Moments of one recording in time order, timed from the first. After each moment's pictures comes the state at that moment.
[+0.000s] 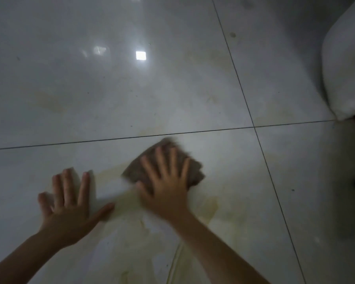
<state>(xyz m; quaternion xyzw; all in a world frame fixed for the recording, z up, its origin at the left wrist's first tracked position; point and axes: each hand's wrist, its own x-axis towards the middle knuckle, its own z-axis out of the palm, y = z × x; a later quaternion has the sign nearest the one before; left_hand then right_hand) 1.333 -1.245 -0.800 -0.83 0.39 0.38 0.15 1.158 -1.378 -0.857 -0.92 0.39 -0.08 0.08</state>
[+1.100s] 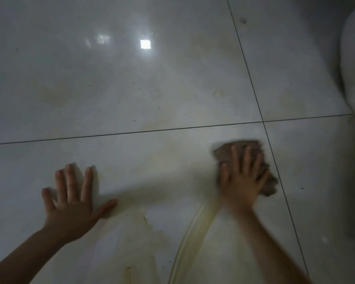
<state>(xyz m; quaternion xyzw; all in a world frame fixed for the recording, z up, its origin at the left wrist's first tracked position) 1.332 -1.248 -0.794 -0.82 0.37 0.39 0.19 1.039 -1.443 -0.849 -0.77 0.64 -0.03 0.01</state>
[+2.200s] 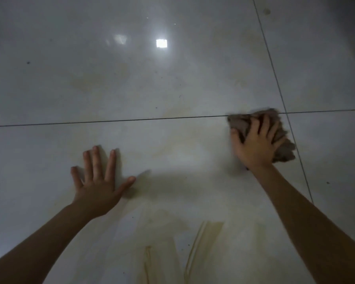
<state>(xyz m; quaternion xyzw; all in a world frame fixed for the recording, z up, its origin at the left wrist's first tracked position) 1.337 -1.232 -0.820 -0.84 0.42 0.33 0.09 1.074 -1.505 -0.850 -0.78 0.62 -0.01 0.07</state>
